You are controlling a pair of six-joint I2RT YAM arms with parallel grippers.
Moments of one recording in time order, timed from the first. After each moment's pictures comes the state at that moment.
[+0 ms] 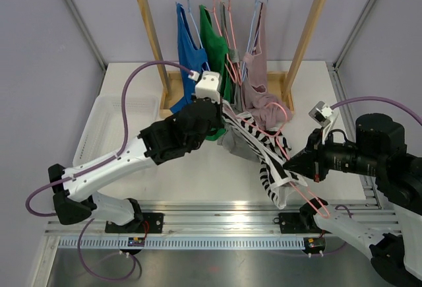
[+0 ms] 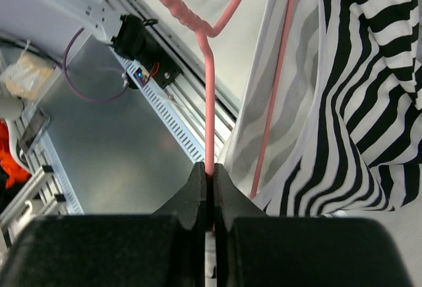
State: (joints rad) left arm -1.11 1.35 1.45 -0.40 -0.64 -0.36; right arm 0.54 0.85 1.67 -1.36 -0.48 0.22
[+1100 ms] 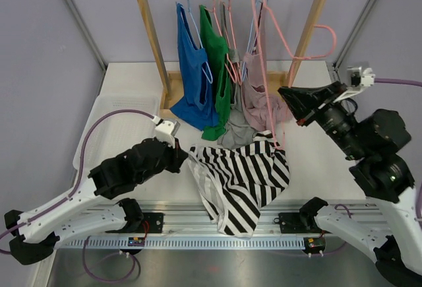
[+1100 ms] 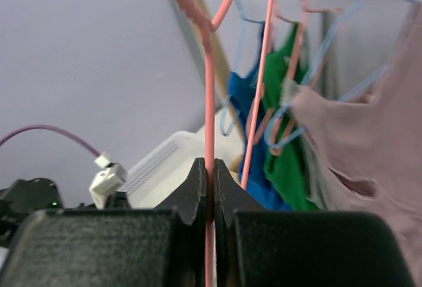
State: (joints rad) left arm -1.02 0.73 0.84 -0.61 -0.27 -0.48; right arm 0.62 0.79 1.34 -0.29 -0.08 0.36
